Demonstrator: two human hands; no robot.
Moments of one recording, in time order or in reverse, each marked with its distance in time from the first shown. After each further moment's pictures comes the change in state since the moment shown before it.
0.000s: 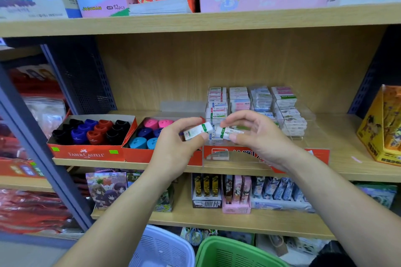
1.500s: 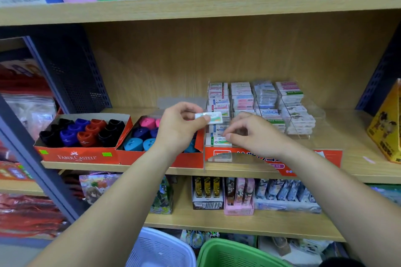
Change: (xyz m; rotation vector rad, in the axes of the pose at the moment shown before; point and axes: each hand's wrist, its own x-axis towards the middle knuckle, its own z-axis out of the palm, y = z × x) left_hand 0.058 -0.007 0.009 -0.072 0.031 -0.094; right_hand 0.038 0.020 -0.008 -0.793 -0.089 0.007
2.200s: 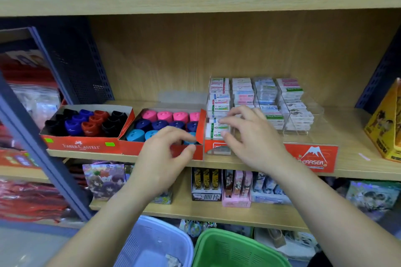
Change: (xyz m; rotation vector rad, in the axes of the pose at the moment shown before) left_hand -0.069 -0.029 -0.034 0.521 -0.028 0.338; right_hand -0.033 -0.028 0.015 -0.346 0.189 -0.051
